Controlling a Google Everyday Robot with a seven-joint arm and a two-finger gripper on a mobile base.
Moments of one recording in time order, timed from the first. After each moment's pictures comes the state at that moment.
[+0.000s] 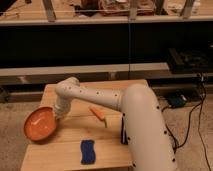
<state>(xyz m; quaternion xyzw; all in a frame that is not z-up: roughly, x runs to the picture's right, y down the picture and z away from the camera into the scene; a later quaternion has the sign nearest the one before) -0.281 0.175 0.841 -0.09 -0.46 -0.67 0.58</state>
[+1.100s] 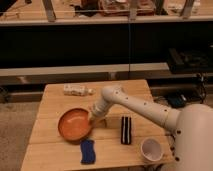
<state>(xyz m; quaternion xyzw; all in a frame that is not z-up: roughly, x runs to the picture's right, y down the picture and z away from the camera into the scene) -0.079 0.173 0.855 -0.07 -0.45 -0.59 0.66</state>
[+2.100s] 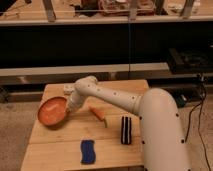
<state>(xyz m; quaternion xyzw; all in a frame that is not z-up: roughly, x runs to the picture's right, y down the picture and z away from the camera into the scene) -0.240 0.137 0.872 -0.09 -0.45 -0.57 0.69</state>
